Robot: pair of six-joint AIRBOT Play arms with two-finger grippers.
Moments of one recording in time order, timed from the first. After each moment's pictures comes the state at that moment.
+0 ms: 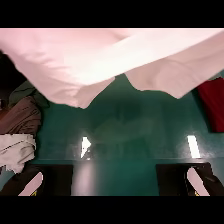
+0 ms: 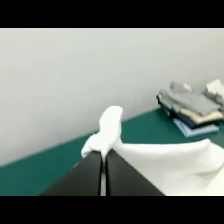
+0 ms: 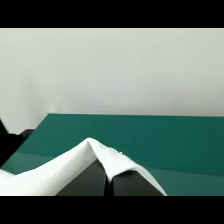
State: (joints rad) left arm 0.10 -0.86 2.17 0.94 -1.21 -1.36; right arm -0.46 -0.77 1.79 -0.73 1.23 1.40
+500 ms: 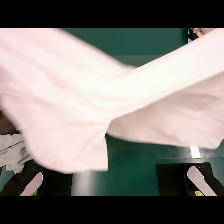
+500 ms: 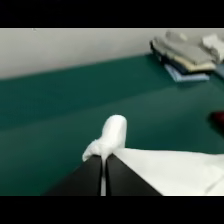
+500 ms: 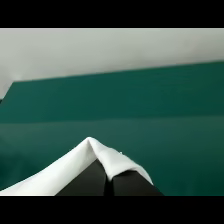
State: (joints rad) left arm 0.09 -0.85 1.81 0.95 -1.34 -1.39; right arm -0.60 -0.95 1.93 -0.75 1.56 1.54
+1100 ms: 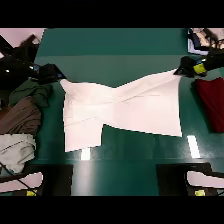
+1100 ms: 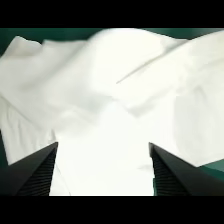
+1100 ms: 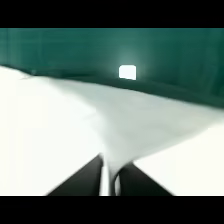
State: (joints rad) left arm 0.10 -1.39 1.41 0.94 -1.25 -1.35; right arm -0.11 -1.43 1.55 -1.12 1.32 1.57
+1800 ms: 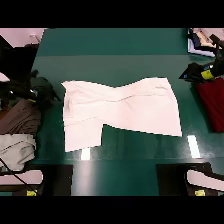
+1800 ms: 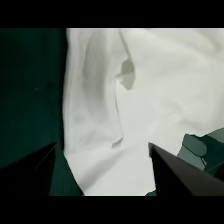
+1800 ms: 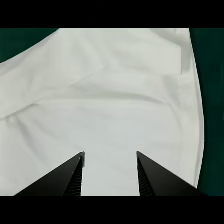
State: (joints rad) left arm 0.30 -1.47 1.12 0.91 -1.36 -1.26; right arm -0.22 -1.32 1.42 -1.14 1.34 1.49
